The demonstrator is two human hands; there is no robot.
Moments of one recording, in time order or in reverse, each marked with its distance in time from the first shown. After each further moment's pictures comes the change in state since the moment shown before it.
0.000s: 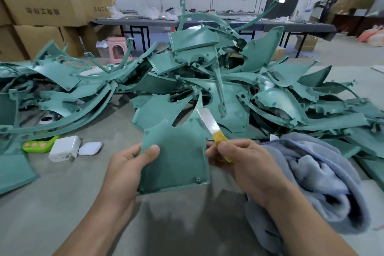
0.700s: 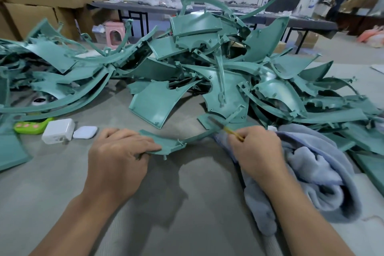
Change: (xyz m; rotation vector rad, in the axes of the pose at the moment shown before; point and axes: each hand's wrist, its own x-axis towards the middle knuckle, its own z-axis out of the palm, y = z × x) left_hand 0.005 -0.004 -0.025 1.167 0.128 1.015; right_hand 0.012 -0.004 -0.026 -1.407 0.497 -0.063
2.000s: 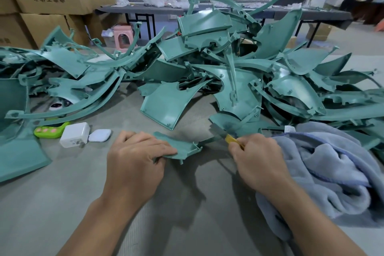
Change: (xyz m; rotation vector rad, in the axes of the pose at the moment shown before) left_hand 0.000 0.000 0.003 0.011 -0.017 0.053; right_hand -0.019 -0.021 0.017 0.079 -0.061 -0.037
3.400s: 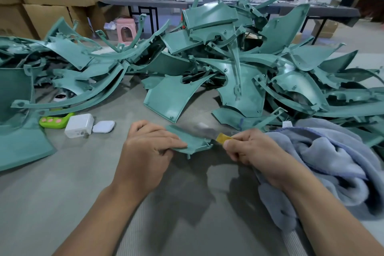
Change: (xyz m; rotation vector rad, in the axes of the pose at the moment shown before) left_hand 0.000 0.008 0.001 -0.183 -0.099 -0.118; right_hand 0.003 -0.001 -0.014 0.618 -0.513 0.002
